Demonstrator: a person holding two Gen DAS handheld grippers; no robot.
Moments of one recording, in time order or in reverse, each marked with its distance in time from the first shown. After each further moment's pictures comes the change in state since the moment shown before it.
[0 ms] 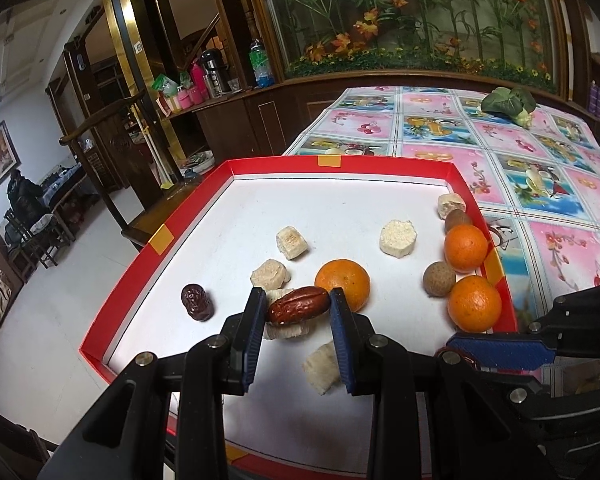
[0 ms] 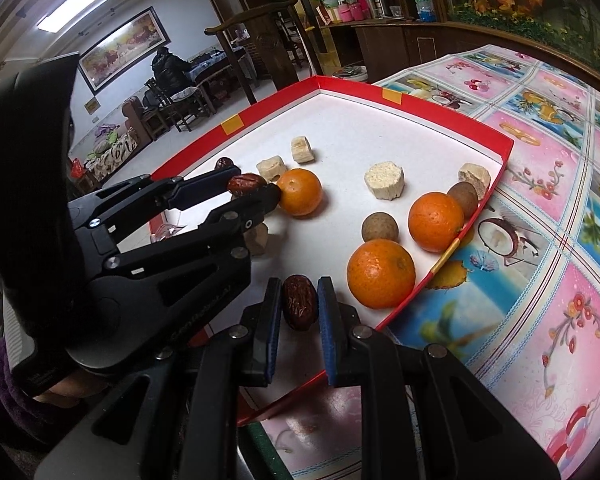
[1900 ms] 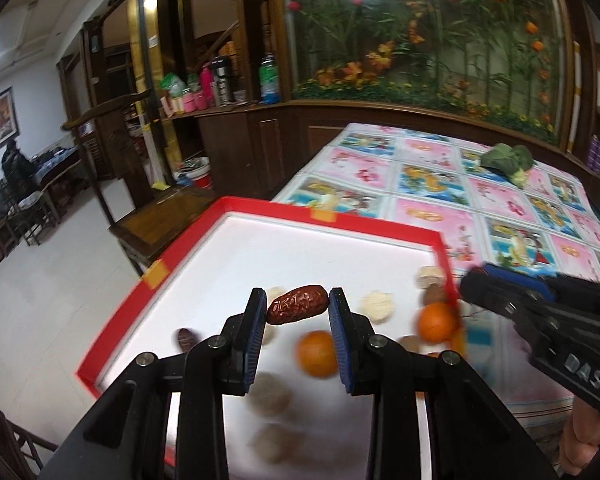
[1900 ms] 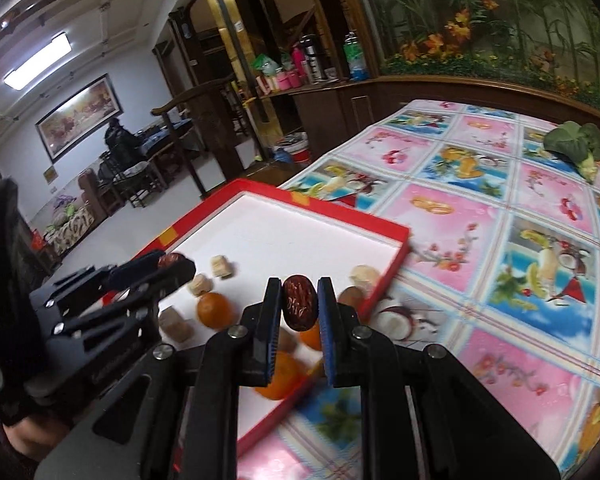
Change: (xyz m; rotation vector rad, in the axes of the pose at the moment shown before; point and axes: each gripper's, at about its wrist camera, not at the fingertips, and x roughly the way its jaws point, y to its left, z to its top) left arm -0.008 0.014 0.031 -0.152 -0.061 -0.051; right arm -0.044 -0.031 0.032 0.096 -0.254 -0.157
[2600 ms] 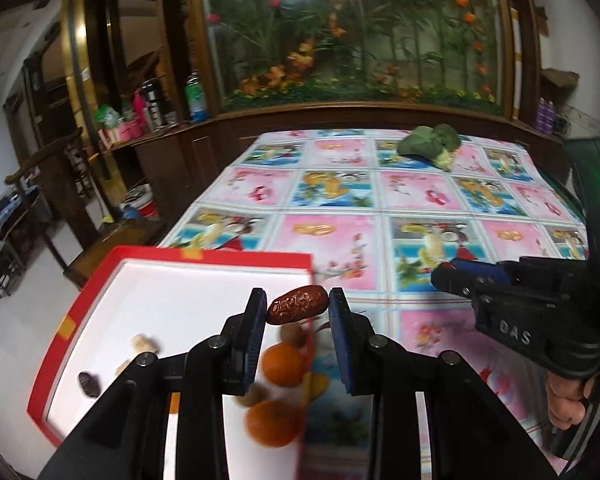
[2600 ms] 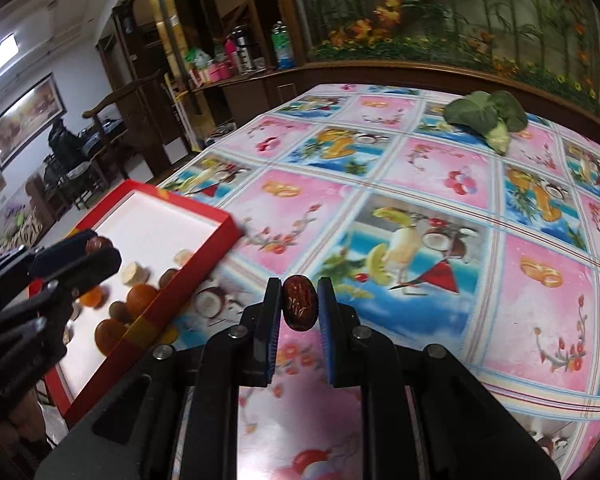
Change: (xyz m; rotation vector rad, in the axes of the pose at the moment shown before) left arm -0.007 -0.107 0.020 0.168 -0.013 -0.152; right arm -0.034 -0.113 -0.003 0.070 0.048 -0.215
